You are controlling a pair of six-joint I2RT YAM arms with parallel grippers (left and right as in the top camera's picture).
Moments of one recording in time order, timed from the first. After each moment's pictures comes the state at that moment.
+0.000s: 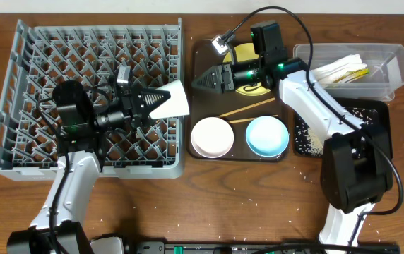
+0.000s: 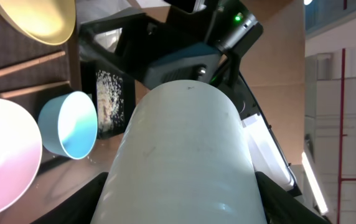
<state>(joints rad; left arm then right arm) 0.15 1.37 0.72 0.40 1.40 -1.21 0.36 2.01 1.55 -0.33 -1.13 0.30</state>
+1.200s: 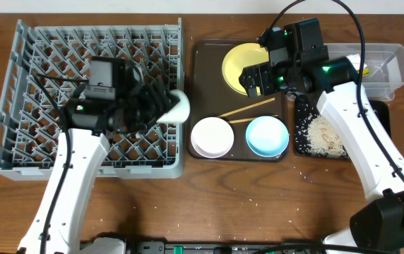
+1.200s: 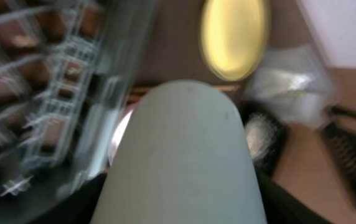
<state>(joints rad) -0.14 1.37 1.24 -0.92 0.43 -0.72 0.30 1.69 1.55 -0.81 -0.25 0.06</state>
